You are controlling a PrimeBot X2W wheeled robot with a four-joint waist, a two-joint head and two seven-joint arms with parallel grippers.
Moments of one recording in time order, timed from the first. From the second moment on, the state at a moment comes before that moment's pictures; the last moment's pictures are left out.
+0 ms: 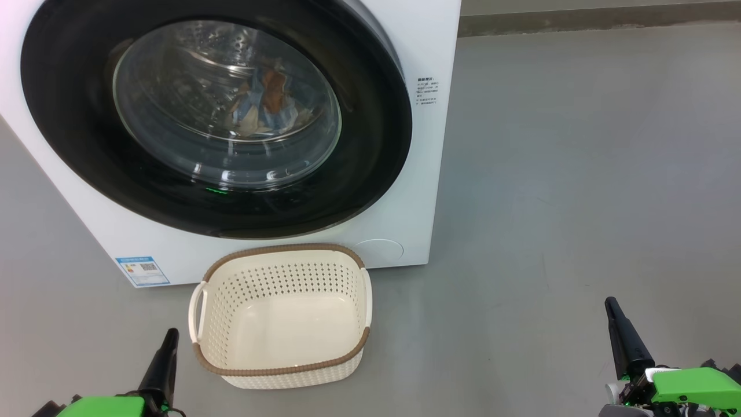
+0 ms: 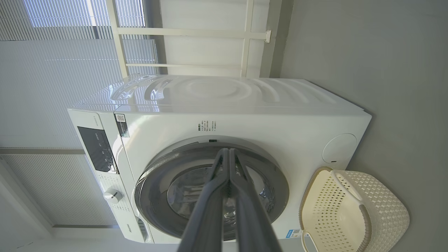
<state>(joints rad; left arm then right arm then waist) -0.07 0.02 0.08 0.27 -1.60 -0.12 0.11 -0.07 -0.05 -0.14 0.27 1.60 0.13 0.11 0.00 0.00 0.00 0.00</state>
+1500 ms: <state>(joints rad) -0.07 0.02 0.08 0.27 -1.60 -0.12 0.11 -0.07 -0.05 -0.14 0.27 1.60 0.13 0.11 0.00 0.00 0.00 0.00</state>
